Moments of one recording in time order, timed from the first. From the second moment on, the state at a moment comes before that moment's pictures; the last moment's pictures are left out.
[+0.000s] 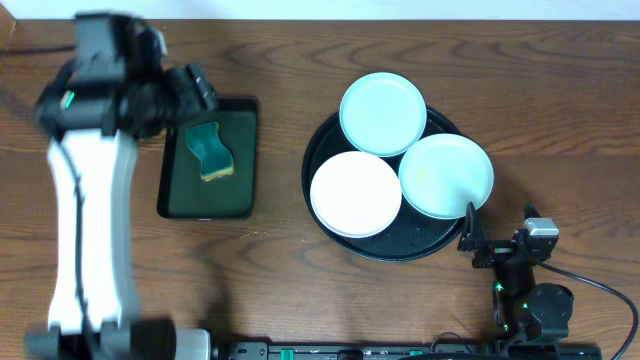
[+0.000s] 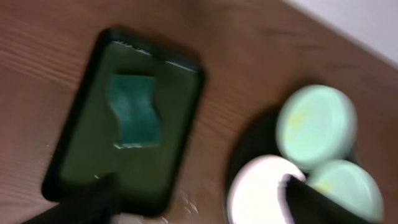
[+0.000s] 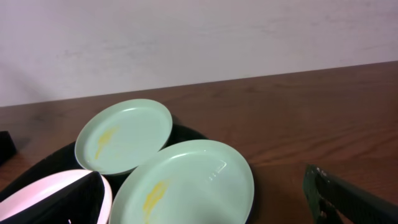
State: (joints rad) left arm 0.07 1.62 1.76 -1.18 0.16 -0.36; right arm 0.01 0.01 0.01 -0.07 -0.05 0.14
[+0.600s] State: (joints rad) left arm 0.15 2.16 1.76 -1.13 0.10 -0.37; right arm 0.01 0.01 0.01 -0.07 -0.05 0.14
